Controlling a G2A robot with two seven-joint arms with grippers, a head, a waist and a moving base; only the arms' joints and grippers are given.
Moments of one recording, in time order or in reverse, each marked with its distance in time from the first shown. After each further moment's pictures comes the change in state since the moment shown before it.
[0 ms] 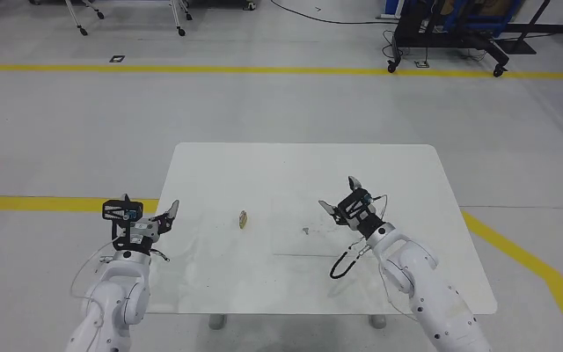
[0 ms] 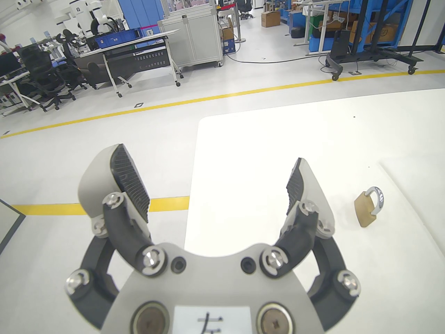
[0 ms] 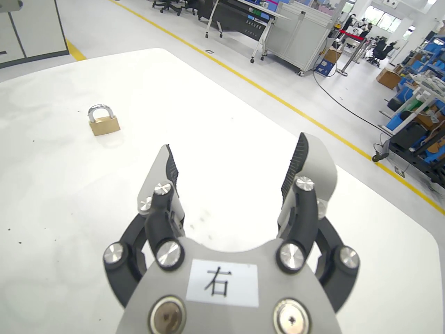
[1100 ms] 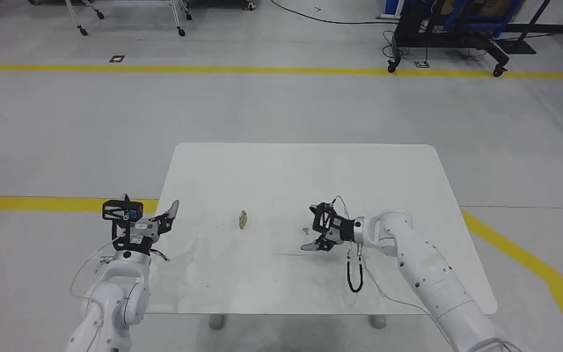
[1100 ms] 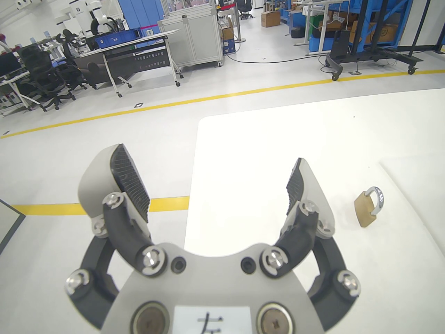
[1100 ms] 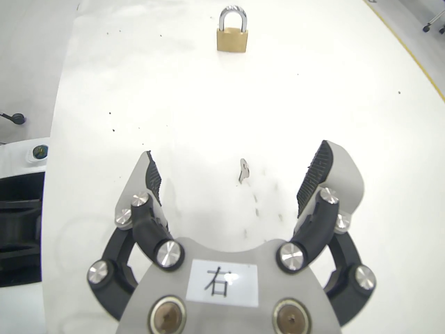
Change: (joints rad) left arm 0.000 0.000 0.000 0.000 0.000 0.000 0.000; right arm 0.389 -0.016 -0.239 0.482 0.043 -0.712 0.143
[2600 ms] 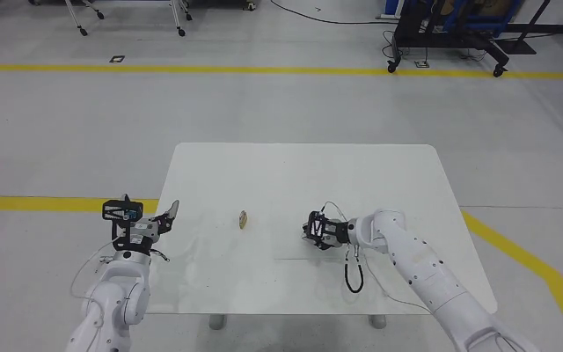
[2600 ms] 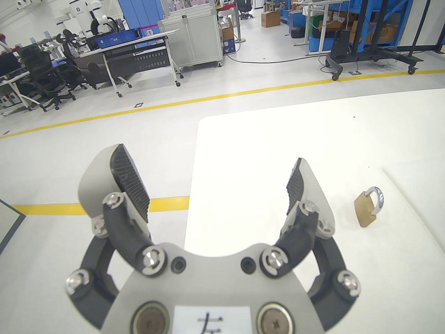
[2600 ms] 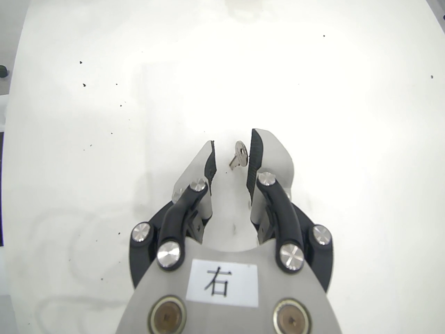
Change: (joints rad) left arm 0.000 0.000 0.000 0.000 0.000 0.000 0.000; right arm 0.046 0.012 -0.097 0.033 -0.114 0.012 -0.029
